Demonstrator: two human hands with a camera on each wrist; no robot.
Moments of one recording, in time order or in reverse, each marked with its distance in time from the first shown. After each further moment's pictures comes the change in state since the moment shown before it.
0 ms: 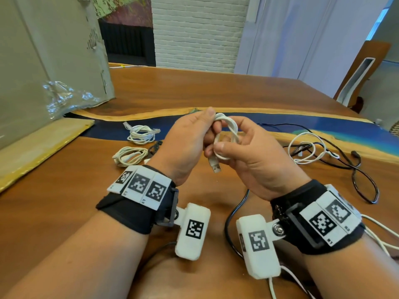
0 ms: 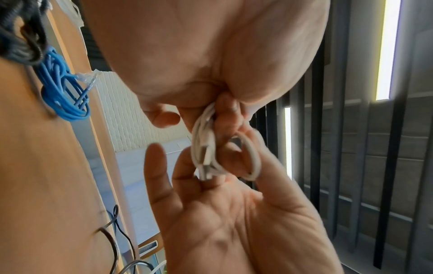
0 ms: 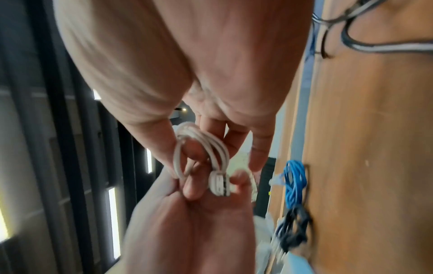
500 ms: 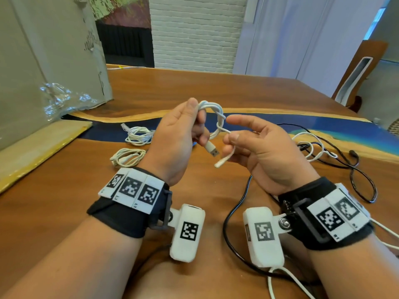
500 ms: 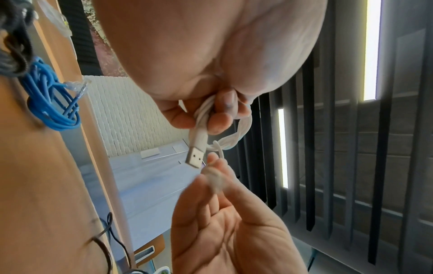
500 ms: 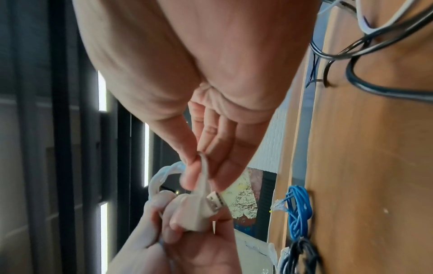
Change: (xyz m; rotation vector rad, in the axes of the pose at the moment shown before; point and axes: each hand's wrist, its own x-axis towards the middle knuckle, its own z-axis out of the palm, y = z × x) left_hand -0.001 0.007 -0.004 -0.042 0.118 0.084; right_hand 0.001 -0.008 -0.019 -0.017 0.154 0.012
